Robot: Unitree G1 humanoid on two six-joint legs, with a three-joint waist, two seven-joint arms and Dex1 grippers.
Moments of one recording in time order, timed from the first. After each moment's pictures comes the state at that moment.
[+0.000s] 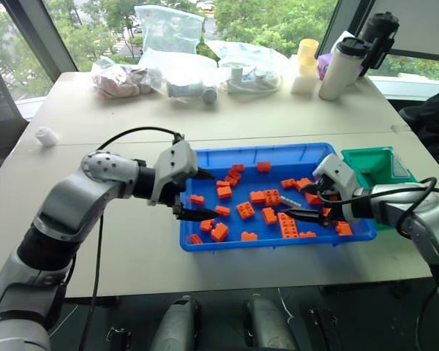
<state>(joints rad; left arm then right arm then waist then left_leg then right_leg) -0.64 0.76 -0.22 -0.34 -0.45 0.73 -1.10 -0.42 -0.92 0.07 -0.27 0.47 0.98 0.82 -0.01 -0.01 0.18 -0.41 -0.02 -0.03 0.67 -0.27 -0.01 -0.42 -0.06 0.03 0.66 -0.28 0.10</state>
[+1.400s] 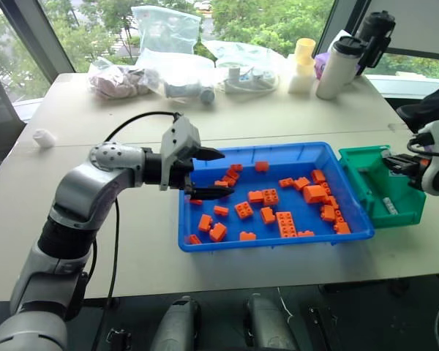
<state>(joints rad) -0.70 0.62 -0.16 -0.26 -0.50 0.73 -1.02 -0.41 -0.97 -0.35 0.11 0.34 0.90 0.64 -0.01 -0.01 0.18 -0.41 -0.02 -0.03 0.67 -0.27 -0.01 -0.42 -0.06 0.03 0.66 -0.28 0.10</state>
